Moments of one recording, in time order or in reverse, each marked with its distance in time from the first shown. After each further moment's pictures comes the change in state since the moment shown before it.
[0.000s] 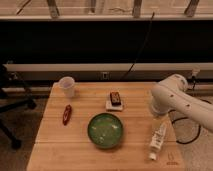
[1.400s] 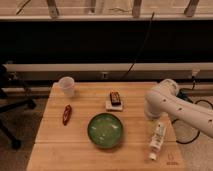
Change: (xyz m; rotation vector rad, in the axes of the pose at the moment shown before) arm -0.020 0.004 0.029 -0.006 -0.002 -0.034
